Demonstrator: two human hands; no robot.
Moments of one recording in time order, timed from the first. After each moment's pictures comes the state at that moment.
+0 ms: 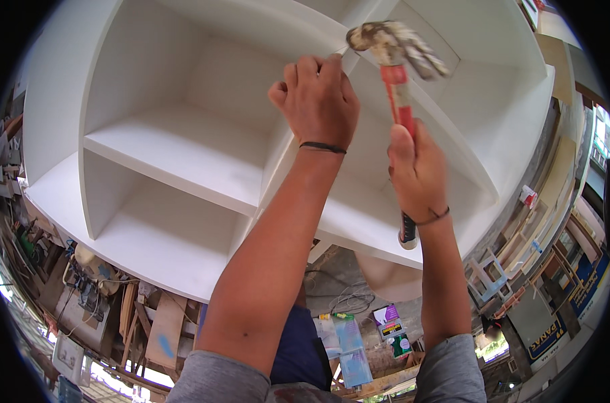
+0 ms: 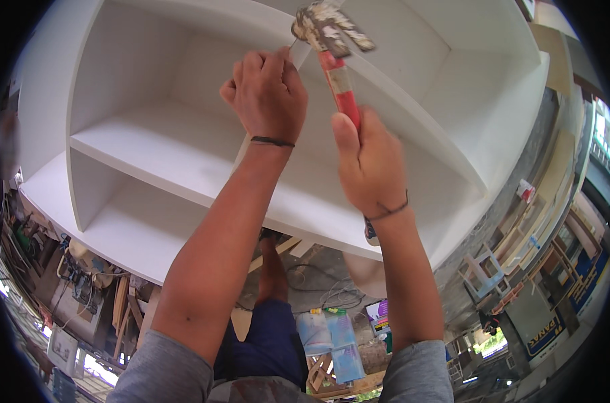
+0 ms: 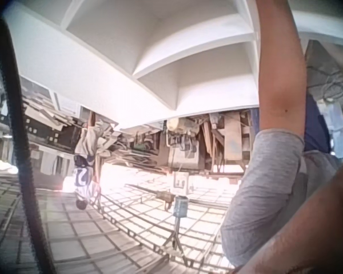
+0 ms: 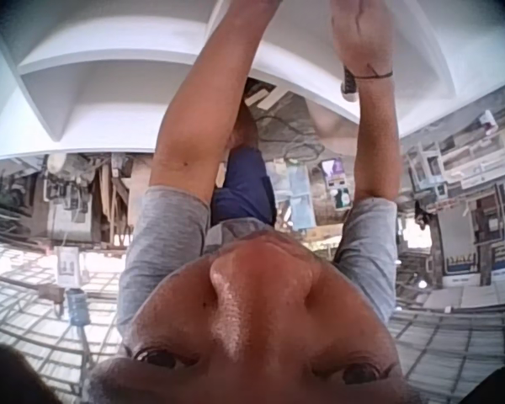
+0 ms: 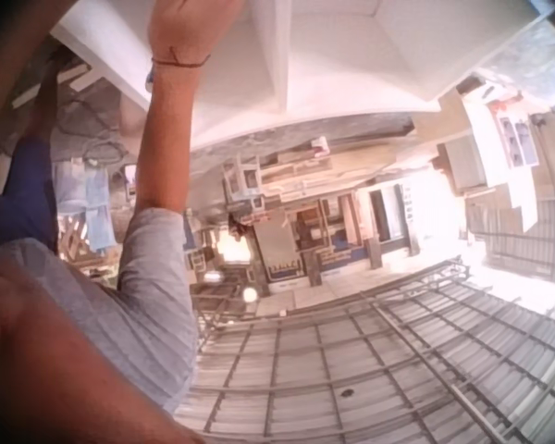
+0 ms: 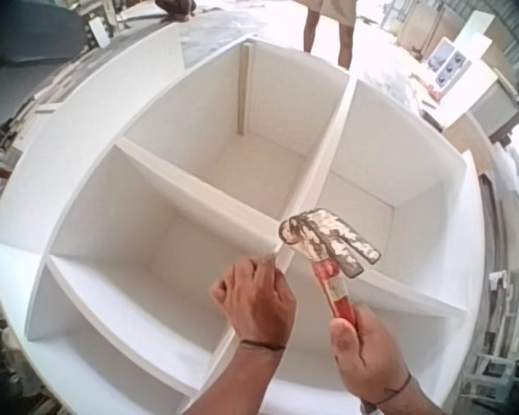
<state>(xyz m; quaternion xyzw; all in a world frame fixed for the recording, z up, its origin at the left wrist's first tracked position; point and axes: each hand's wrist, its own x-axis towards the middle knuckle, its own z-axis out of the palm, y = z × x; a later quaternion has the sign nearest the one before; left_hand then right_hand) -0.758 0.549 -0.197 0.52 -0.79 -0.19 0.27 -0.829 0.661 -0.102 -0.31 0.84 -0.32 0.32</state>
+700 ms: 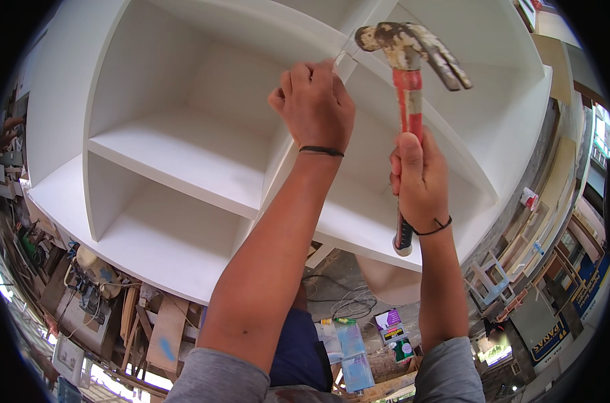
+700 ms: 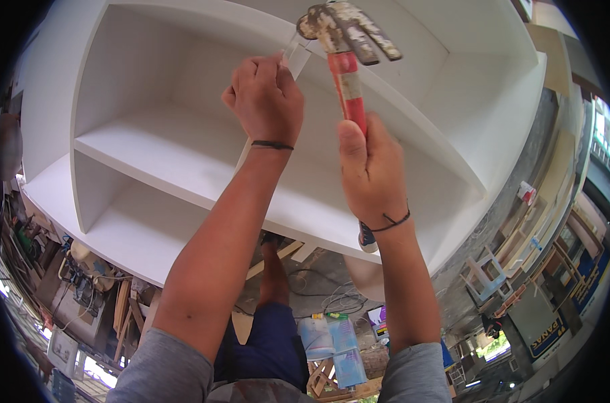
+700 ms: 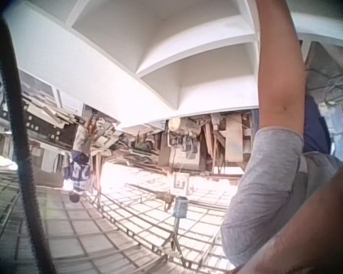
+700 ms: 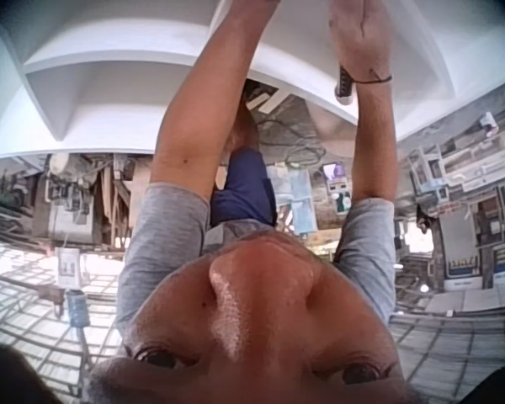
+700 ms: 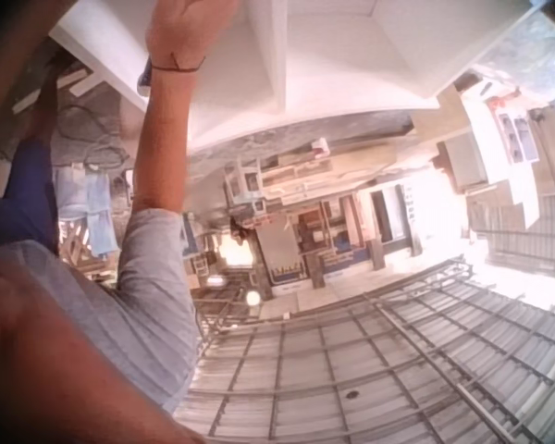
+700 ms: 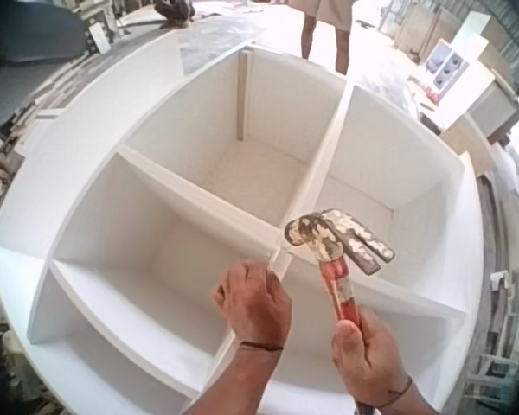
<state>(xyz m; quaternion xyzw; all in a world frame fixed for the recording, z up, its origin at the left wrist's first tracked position) -0.758 0.549 -0.200 0.54 -0.76 -0.21 0.31 -0.827 0.665 -0.093 -0.26 0.81 -0.38 0.36</state>
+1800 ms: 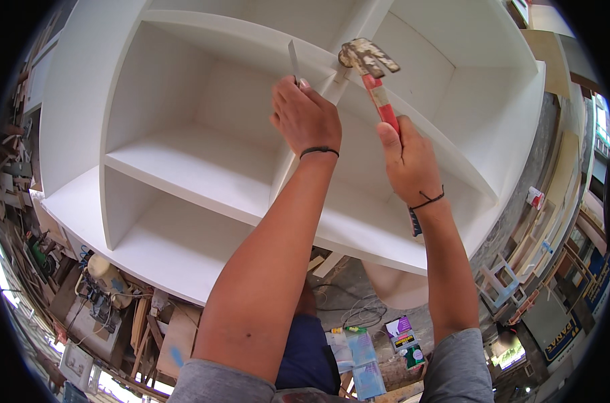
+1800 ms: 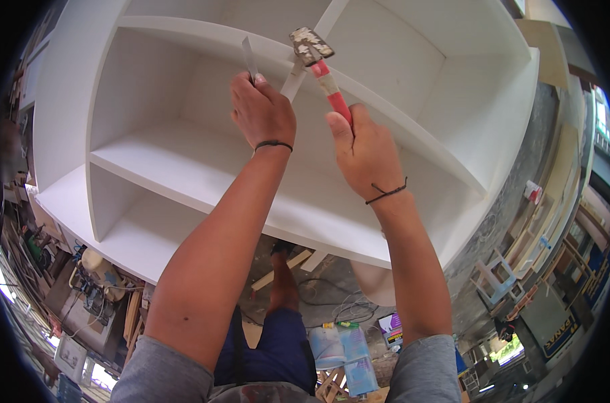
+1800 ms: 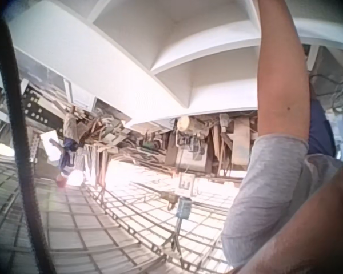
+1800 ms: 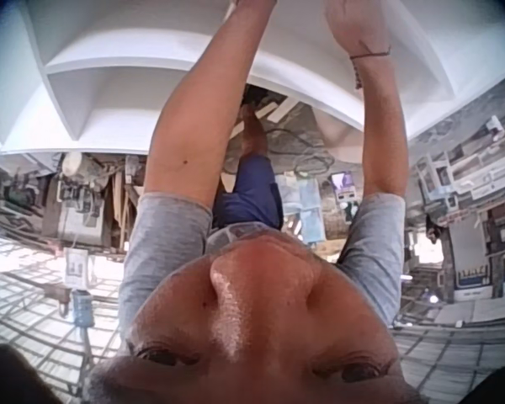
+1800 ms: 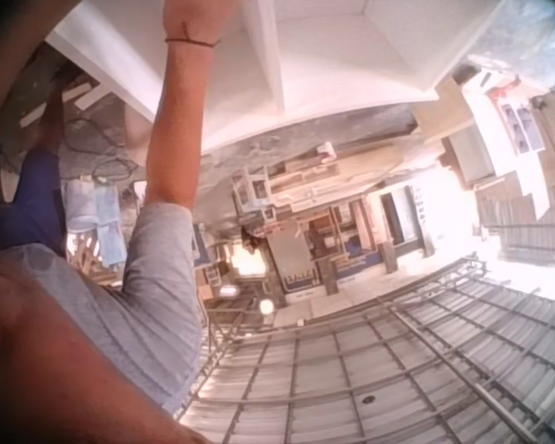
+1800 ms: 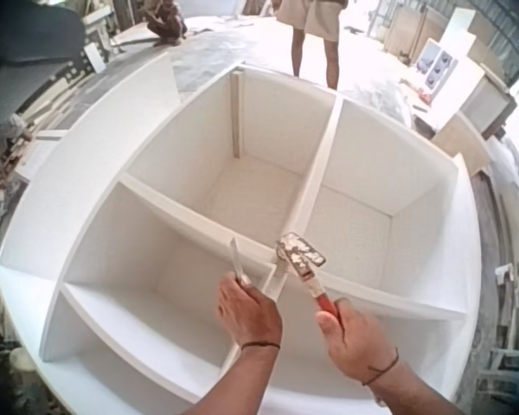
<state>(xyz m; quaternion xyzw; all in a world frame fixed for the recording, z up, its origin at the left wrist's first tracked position) -0.769 0.536 -0.189 0.66 -0.64 -0.32 0.22 -0.851 0.641 -0.097 -0.35 0.85 -0.24 0.31</state>
